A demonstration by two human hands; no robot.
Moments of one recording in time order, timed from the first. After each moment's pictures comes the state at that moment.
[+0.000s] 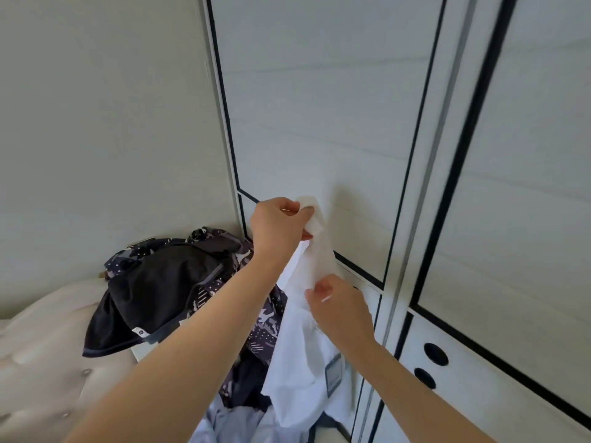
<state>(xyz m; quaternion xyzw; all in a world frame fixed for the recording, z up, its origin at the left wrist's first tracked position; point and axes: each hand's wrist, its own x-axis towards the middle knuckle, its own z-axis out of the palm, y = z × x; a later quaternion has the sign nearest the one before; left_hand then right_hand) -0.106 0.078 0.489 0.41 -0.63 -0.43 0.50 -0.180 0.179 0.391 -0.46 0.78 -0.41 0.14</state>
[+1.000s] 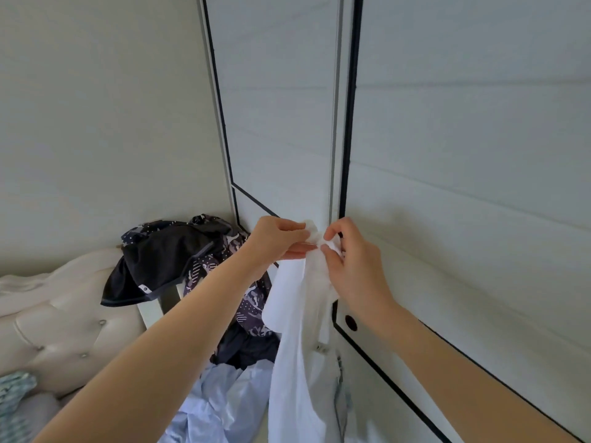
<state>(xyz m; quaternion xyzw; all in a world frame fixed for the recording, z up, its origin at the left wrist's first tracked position) -0.121 0.255 0.497 0.36 -0.63 -0.59 0.35 -0.241 0.367 0.473 -0.59 0.60 -0.54 0.04</state>
